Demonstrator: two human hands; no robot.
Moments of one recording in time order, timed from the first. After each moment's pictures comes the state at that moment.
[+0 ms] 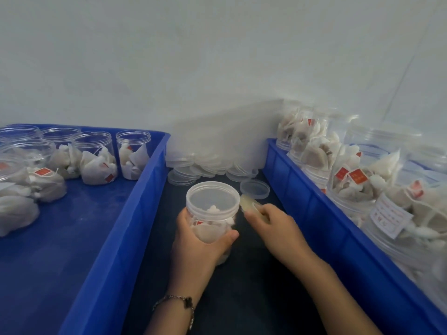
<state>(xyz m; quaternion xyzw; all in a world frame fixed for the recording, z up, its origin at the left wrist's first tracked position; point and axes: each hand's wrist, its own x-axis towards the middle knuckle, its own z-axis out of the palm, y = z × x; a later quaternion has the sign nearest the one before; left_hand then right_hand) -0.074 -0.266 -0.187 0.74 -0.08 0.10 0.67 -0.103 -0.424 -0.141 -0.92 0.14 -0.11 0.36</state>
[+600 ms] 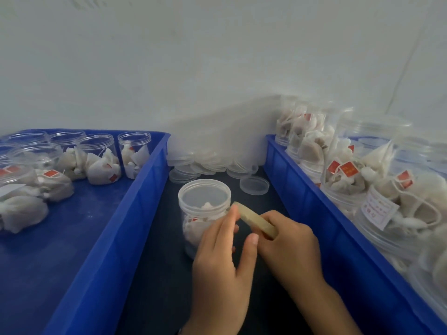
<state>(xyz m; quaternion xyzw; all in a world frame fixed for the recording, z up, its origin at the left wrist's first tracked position) -0.149 -0.289 -0.154 0.75 -0.26 0.30 0.53 -0.157 -0.413 -0.138 -0.92 0.06 -0.27 0.28</state>
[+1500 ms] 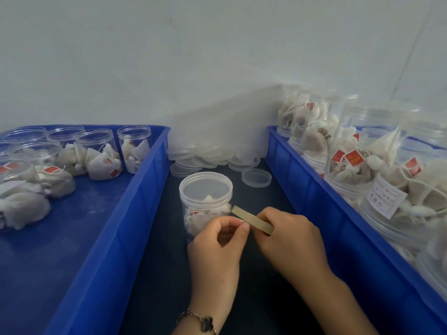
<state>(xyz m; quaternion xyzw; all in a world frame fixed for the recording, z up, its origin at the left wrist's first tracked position) -0.137 -0.288 -0.153 0.73 -0.12 0.10 0.67 -0.153 -0.410 -0.138 -0.96 0.08 -0.19 0.18</state>
